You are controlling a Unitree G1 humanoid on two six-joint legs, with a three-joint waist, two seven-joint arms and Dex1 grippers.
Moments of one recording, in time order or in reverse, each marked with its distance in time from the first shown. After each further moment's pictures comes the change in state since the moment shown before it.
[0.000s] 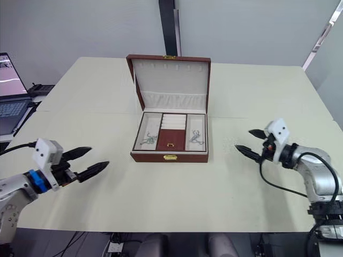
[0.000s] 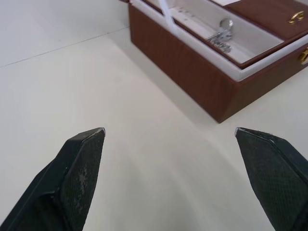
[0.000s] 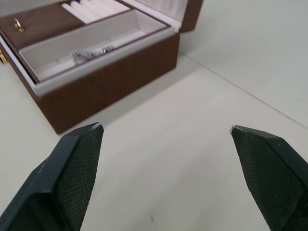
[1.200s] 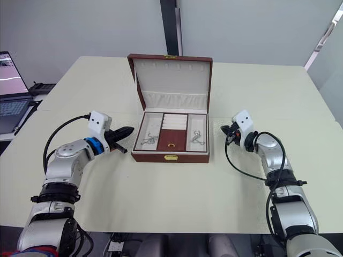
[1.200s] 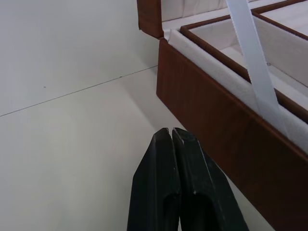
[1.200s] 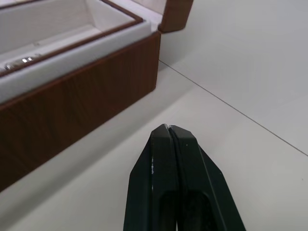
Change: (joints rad) left arm -0.665 -0.297 -0.317 0.609 0.276 -0.178 0.123; right arm -0.414 0.336 0.180 0.570 -0.277 -0.245 -0.234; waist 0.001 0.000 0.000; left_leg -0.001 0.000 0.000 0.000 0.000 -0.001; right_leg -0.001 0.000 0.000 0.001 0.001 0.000
